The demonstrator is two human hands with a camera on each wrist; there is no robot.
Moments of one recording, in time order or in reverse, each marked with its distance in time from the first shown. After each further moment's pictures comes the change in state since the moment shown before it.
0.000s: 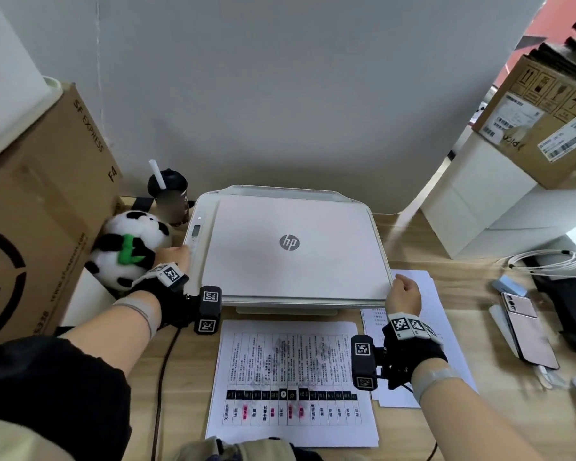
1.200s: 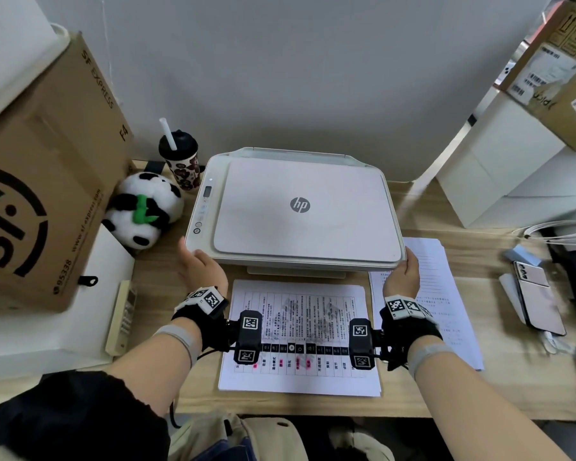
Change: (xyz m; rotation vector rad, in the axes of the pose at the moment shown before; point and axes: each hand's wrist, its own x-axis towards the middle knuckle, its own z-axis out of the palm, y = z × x) left_hand -0.089 -0.063 0.051 -0.318 0.400 0.135; right_hand -0.023 0.038 0.003 0.019 -0.013 -0.127
